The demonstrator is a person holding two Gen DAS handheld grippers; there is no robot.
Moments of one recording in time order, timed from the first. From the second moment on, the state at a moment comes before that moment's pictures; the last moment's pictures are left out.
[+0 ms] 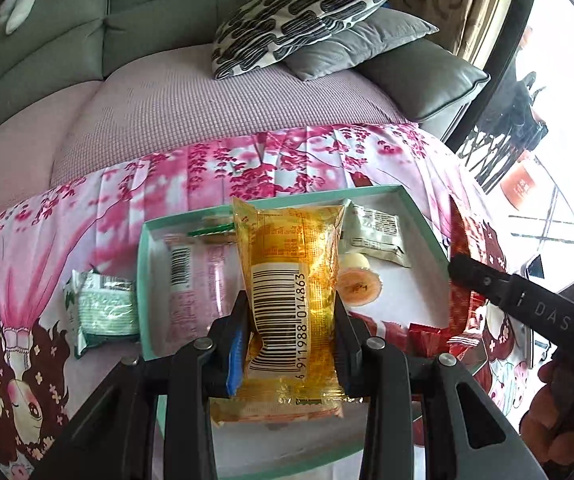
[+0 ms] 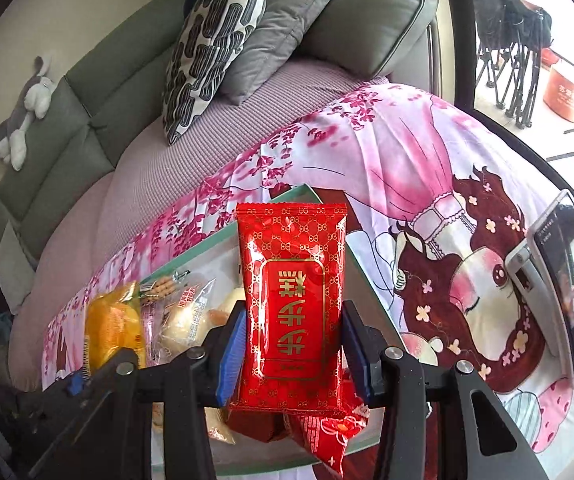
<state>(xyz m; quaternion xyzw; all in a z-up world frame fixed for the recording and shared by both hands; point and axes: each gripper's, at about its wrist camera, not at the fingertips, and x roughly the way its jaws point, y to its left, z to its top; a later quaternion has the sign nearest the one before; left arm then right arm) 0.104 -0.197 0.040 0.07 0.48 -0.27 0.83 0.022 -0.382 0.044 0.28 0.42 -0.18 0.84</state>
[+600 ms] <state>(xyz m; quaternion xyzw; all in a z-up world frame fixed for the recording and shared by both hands) 0.111 -0.221 0.033 0.08 0.49 -0.26 0.83 0.043 -0.383 0.026 0.27 0.43 -0.16 0.85</state>
